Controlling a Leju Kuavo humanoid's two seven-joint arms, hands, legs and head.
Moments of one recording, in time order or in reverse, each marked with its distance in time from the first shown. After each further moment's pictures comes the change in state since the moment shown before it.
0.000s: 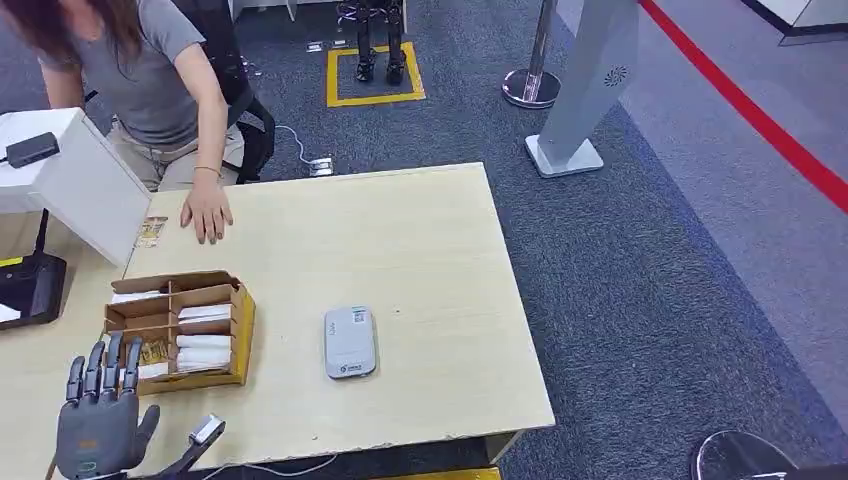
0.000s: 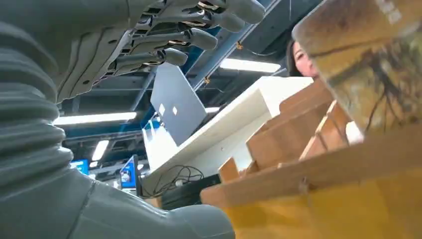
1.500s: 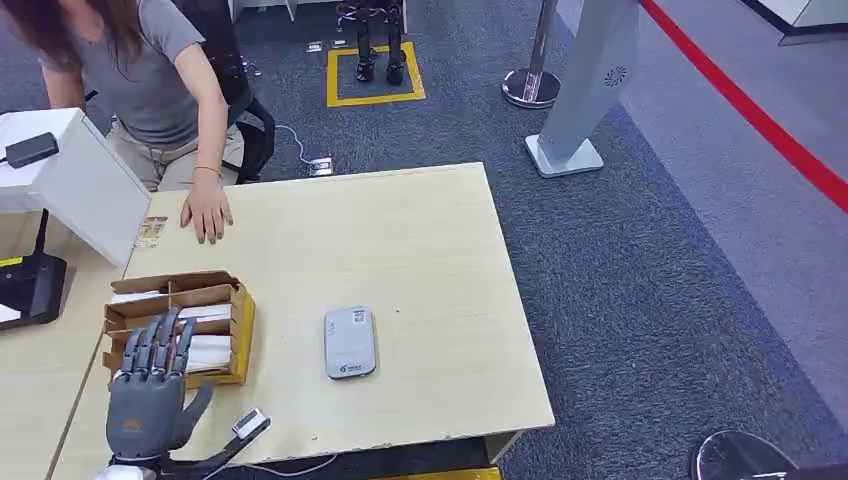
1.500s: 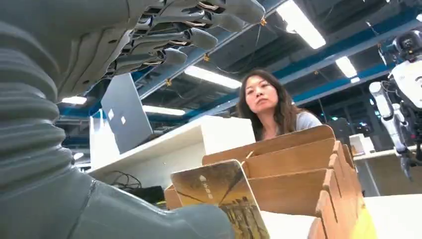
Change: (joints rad) left arm -0.019 -0.139 0.010 -0.109 0.088 -0.034 -0.286; right arm 0.000 -0.001 0.000 0.000 0.000 0.002 -0.012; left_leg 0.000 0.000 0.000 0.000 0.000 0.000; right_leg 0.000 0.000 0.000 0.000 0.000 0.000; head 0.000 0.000
